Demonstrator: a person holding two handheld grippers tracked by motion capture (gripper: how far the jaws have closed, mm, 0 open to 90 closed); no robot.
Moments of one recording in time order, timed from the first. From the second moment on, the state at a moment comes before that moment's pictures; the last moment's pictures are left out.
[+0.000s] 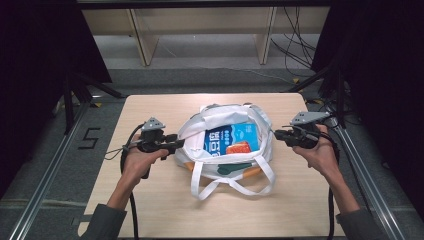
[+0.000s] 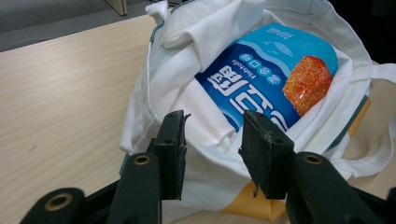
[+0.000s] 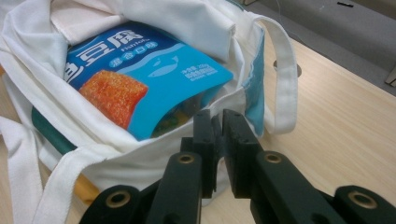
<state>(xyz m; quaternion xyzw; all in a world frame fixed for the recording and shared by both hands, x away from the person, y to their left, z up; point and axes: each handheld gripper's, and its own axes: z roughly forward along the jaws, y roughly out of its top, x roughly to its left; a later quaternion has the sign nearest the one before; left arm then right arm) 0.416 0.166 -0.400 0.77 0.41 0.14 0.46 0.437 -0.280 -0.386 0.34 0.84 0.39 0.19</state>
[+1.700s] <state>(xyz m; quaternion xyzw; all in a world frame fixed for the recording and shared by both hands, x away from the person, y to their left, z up) 0.371 0.167 -0.443 0.79 0.39 0.13 0.45 0.389 -0.293 -0.420 0.39 0.80 0.42 0.18</state>
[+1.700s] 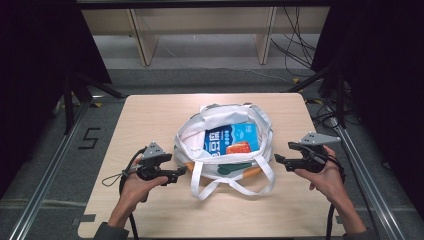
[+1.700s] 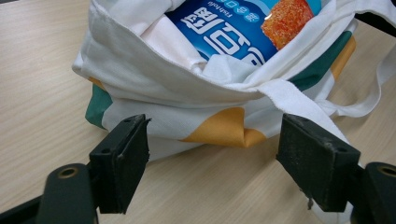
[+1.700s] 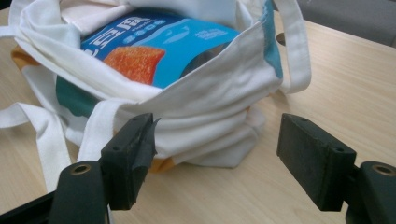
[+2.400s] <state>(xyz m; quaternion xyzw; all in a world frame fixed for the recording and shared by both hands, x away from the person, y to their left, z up) 0.343 0.161 -0.456 0.79 0.37 0.13 0.46 0.367 -0.291 -0.432 0.39 0.80 0.42 0.17</state>
